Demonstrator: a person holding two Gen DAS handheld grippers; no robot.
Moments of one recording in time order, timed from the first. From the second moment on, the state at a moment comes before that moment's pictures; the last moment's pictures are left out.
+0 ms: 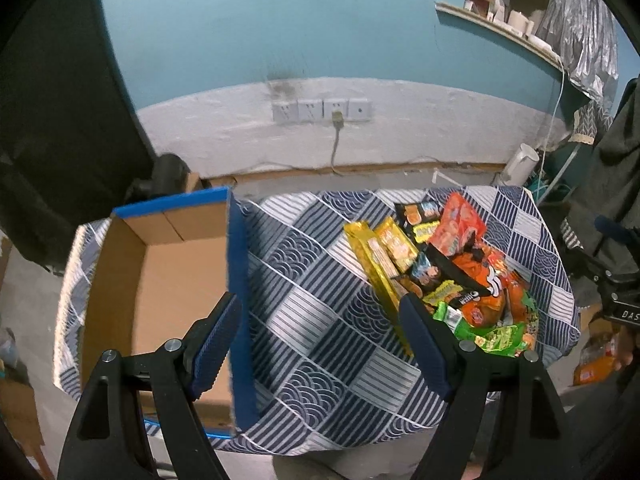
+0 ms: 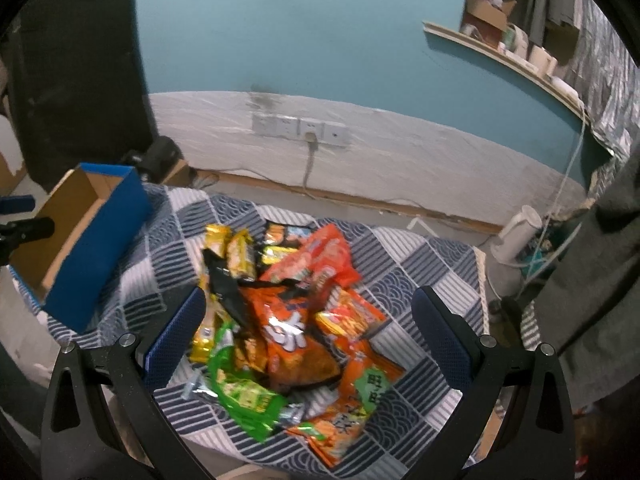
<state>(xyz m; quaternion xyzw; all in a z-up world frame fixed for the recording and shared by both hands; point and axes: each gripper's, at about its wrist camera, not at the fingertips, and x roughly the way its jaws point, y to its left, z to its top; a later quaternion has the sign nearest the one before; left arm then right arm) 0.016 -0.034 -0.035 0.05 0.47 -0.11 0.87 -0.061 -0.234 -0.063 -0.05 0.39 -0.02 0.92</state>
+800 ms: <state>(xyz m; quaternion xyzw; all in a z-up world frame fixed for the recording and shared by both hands) 0.050 -0.089 -0.146 0.05 0.57 -0.10 0.81 -0.061 -0.317 -0.184 0.05 0.54 -0.11 0.83</state>
